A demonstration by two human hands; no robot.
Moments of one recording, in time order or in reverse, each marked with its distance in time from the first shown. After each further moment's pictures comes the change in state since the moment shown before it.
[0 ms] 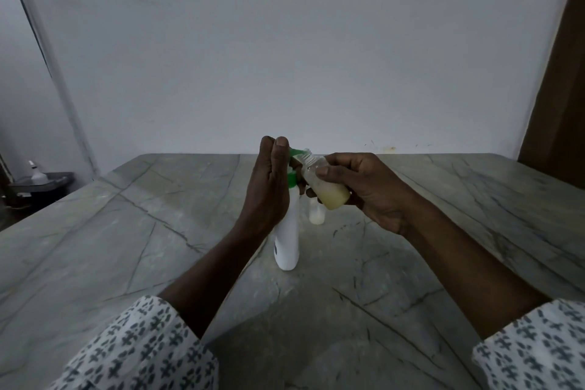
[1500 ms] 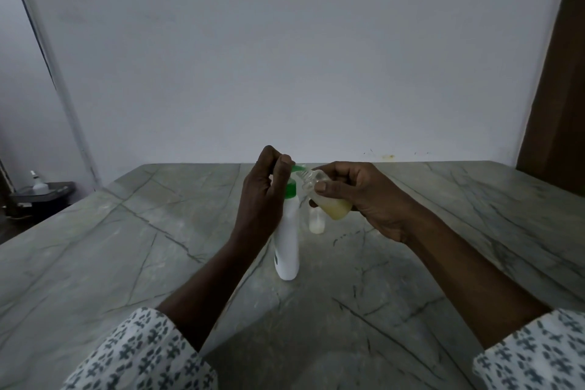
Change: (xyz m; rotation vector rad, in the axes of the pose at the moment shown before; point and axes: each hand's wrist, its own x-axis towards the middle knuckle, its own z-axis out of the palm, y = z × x) left_hand 0.001 -0.007 -0.008 0.063 -0.002 0.140; right_hand -0.003 -0.005 -0.001 -0.077 -0.008 -0.047
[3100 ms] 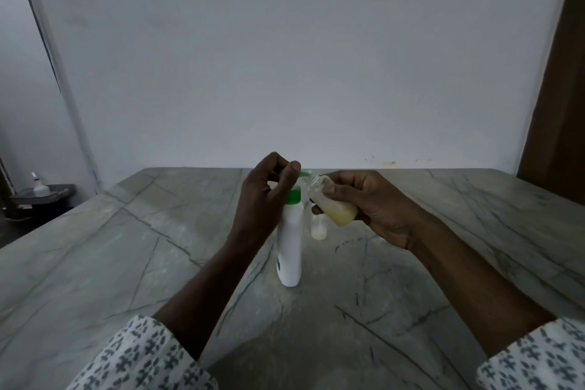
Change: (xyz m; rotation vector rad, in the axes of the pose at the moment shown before) left_hand 0.008 -0.002 -0.006 -0.057 -0.043 -0.038; right_hand 0.003 0.006 -0.008 0.056 -0.027 0.053
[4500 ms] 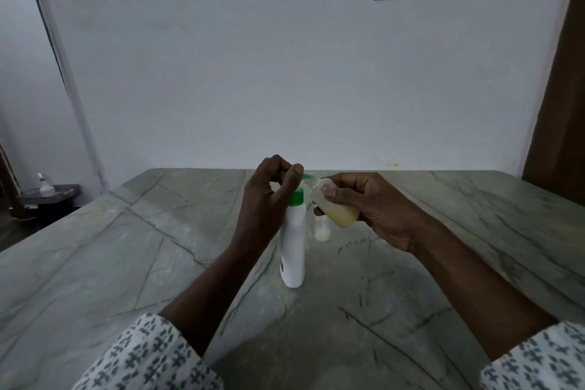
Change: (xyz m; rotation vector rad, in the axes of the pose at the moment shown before) left_hand -0.003 -0.003 -0.002 0.057 0.041 0.000; right_hand 0.000 0.000 0.005 -0.026 0.002 -0.016
